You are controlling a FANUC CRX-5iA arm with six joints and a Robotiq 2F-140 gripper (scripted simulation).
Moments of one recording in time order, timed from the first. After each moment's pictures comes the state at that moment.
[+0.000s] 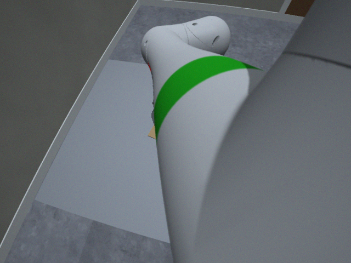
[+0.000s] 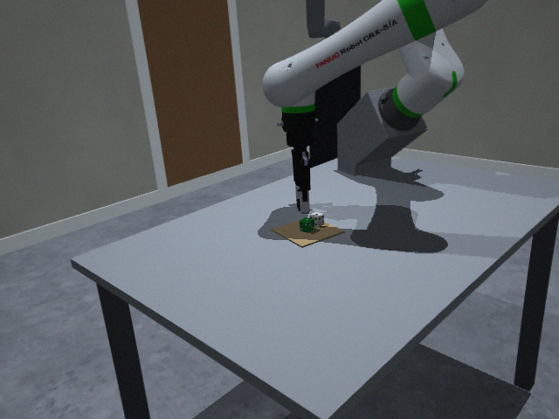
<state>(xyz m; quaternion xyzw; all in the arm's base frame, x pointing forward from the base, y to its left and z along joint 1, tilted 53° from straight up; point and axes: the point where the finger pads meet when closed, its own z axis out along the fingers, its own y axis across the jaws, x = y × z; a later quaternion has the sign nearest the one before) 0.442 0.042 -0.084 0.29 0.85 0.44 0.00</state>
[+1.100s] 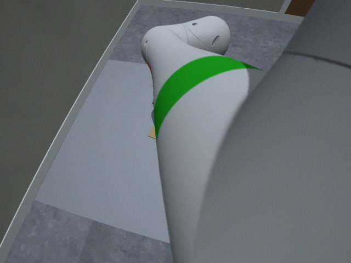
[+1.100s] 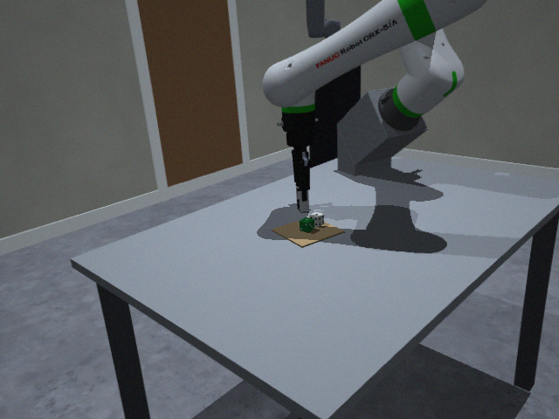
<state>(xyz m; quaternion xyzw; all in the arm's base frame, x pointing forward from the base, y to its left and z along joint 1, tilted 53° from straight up) 0.442 0.042 -0.084 0.29 0.85 0.44 0.00</state>
